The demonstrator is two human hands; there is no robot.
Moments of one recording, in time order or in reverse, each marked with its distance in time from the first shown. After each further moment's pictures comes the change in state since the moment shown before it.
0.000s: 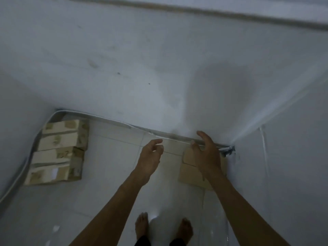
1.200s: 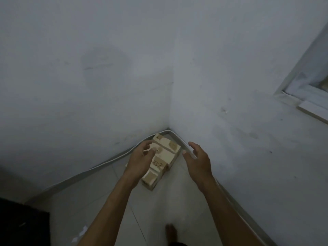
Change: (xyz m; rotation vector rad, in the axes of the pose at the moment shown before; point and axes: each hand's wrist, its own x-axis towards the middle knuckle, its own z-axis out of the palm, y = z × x) left_hand -0.206 -0.053 -0.504 -0.254 0.748 0.188; right_hand -0.243 -0.348 0.356 -0.016 -0.595 -0.486
